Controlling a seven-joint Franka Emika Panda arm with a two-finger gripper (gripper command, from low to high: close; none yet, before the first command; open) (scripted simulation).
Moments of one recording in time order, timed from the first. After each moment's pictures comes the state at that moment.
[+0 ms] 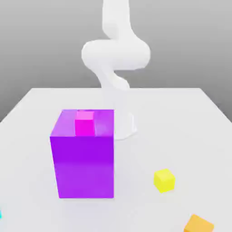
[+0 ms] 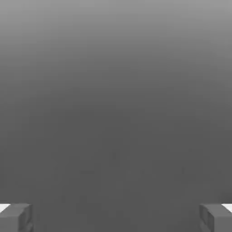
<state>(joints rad) 0.03 -0.71 0.00 -2.29 0.00 2.32 0.76</state>
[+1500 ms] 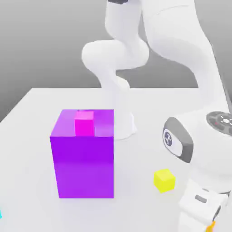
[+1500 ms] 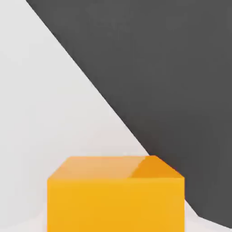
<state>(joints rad) 0.27 0.42 0.09 -2.20 -0.07 2.62 0.30</state>
